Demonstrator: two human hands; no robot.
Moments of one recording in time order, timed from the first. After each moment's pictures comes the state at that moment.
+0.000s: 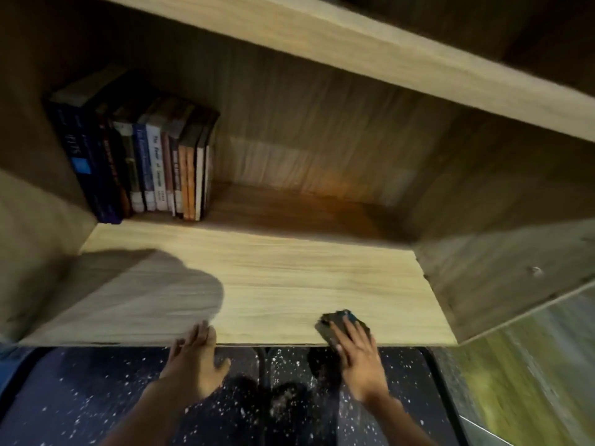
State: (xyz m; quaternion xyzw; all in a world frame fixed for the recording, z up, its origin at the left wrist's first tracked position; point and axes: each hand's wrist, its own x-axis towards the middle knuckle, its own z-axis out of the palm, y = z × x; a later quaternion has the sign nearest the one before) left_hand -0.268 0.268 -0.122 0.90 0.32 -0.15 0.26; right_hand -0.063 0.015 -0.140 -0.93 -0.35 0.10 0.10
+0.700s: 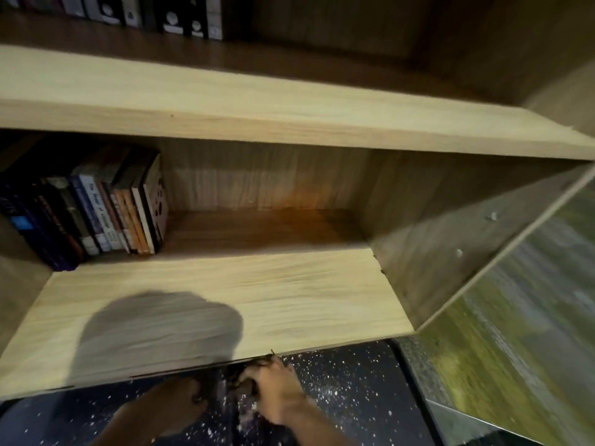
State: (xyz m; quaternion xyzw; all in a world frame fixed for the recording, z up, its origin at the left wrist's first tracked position) left_hand -0.244 0.222 -0.063 0.93 0.18 -0.24 0.23; right_hand -0.116 0.057 -0.088 -0.86 -0.44 0.26 0.03
